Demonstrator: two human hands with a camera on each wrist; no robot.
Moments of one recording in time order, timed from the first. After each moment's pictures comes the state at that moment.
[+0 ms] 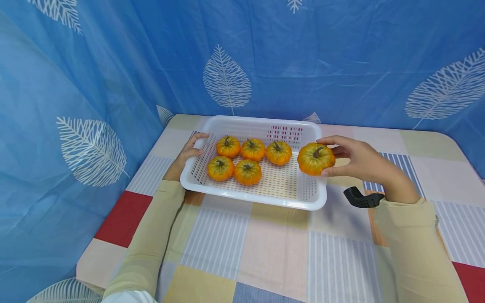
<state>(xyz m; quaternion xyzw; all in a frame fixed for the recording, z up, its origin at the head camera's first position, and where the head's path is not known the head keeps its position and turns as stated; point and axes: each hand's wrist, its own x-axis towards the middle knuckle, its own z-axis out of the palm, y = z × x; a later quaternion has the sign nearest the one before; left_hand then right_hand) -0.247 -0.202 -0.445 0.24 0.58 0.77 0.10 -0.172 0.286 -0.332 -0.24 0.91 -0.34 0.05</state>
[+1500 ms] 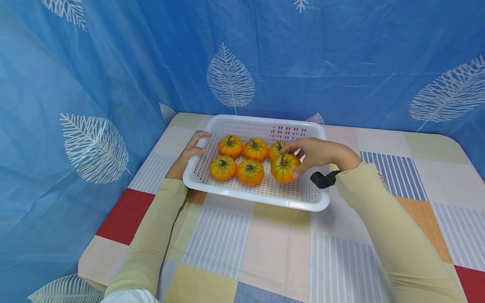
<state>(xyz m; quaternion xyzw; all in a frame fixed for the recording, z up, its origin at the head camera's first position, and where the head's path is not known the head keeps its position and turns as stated) -0.245 -0.202 -0.446 0.21 0.59 0.77 0.11 -0.228 0.202 -0.323 -0.30 0.87 -0.27 0.29</state>
